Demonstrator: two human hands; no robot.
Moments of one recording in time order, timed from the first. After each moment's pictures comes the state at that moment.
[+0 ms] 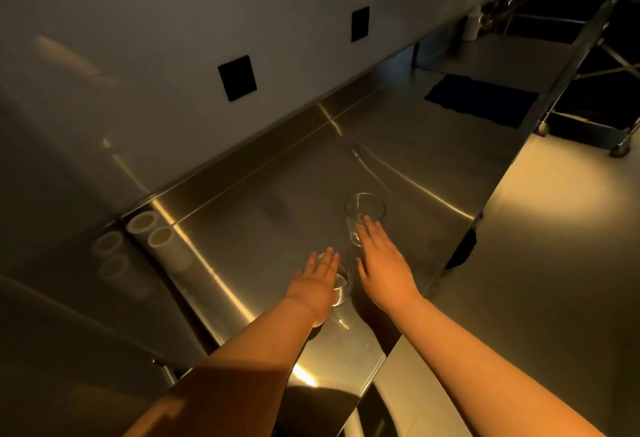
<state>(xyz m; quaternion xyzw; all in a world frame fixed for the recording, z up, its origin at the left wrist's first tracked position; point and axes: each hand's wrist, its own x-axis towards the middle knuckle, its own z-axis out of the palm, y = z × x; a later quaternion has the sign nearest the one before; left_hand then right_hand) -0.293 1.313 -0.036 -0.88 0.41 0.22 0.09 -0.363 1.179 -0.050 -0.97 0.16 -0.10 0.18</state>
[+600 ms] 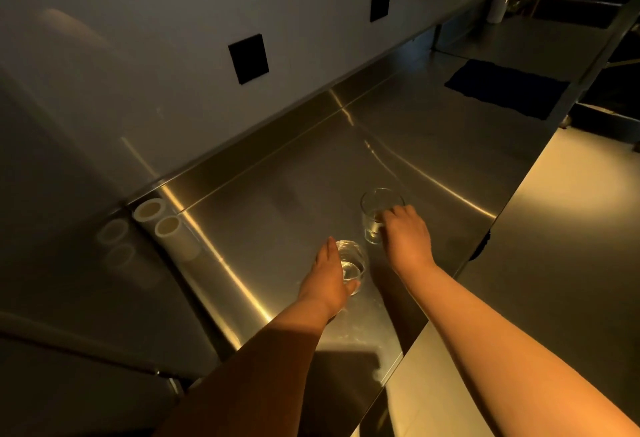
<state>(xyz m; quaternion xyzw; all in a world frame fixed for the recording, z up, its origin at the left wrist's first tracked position) -0.286 1.305 -0.053 -0.91 0.25 0.24 -0.23 -0.321 1.148 -0.044 -0.97 0.22 -0.10 0.08</state>
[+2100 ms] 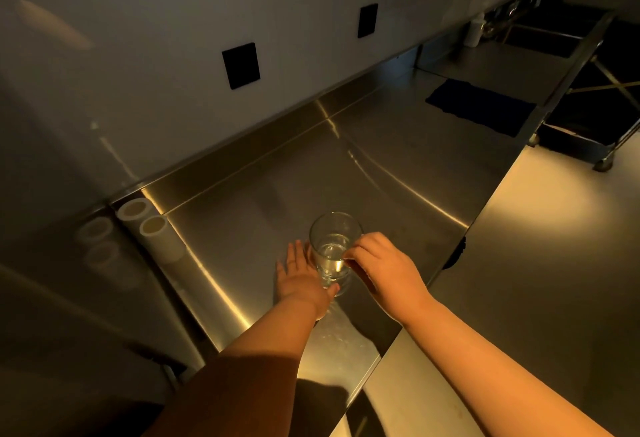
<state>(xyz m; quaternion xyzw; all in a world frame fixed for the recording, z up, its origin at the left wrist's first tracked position) -0.286 1.312 -0.054 -0.94 0.28 0.19 0.08 -0.385 1.188 -0.005 -0.97 -0.04 -0.22 0.12</state>
